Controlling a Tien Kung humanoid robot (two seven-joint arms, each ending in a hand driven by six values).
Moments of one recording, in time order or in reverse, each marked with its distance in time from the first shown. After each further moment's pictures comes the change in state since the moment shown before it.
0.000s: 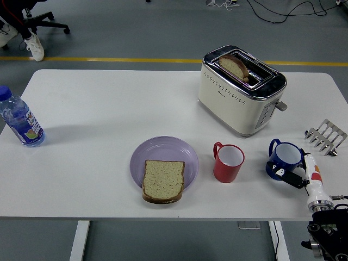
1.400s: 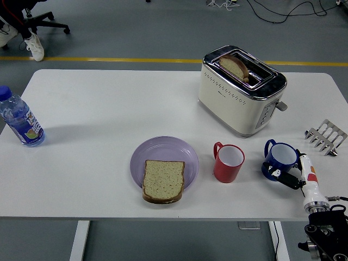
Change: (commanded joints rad) left arm 0.001 0.000 -0.006 0.000 0.004 0.000 0.000; right arm 0.007 0.000 -0.040 -0.012 0.067 -0.020 0.054
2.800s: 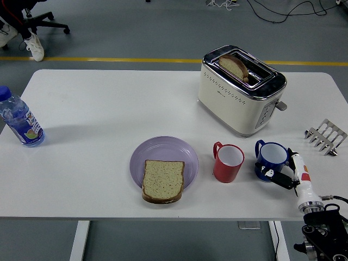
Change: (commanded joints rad) left arm 0.001 0.000 0.034 0.000 -0.026 0.000 -0.004; right arm 0.006 -0.018 -0.082 0.041 0.088 0.026 0.042
